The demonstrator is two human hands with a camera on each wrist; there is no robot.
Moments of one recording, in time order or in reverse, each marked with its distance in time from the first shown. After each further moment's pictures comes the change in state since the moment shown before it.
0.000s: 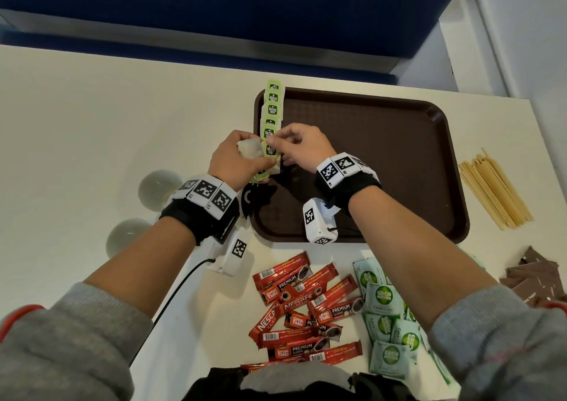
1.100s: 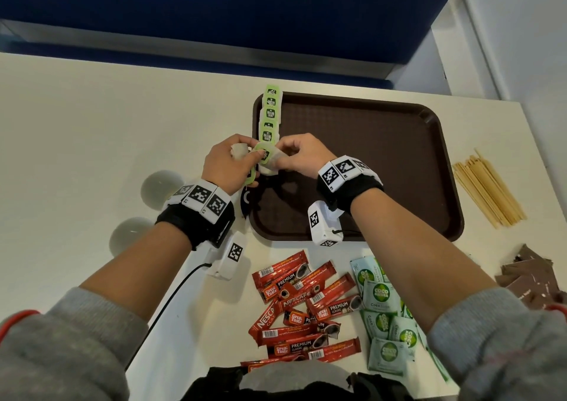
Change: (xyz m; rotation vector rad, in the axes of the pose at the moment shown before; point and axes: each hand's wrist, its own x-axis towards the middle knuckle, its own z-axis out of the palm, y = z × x) left_hand -0.012 0.002 -0.007 -0.130 -0.001 0.027; right_hand -0.013 -0.003 -0.007 -0.122 -0.170 -0.057
